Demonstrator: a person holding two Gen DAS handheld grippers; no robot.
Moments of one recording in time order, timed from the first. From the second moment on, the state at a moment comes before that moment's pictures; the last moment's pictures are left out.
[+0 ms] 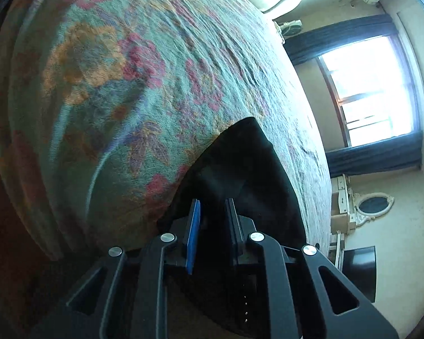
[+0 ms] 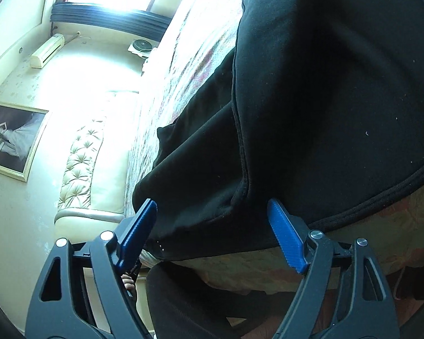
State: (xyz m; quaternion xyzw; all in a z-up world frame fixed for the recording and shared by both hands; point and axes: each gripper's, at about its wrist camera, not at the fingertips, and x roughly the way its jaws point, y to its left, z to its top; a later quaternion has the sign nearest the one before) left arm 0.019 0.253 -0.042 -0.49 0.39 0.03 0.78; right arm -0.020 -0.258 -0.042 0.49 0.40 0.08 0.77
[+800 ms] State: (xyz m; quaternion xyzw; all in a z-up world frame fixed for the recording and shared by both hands) left arm 0.040 0.222 -0.065 -0.49 0.37 0.01 0.79; right arm -0.025 -0.266 -0.041 0.50 0.38 0.07 0.77
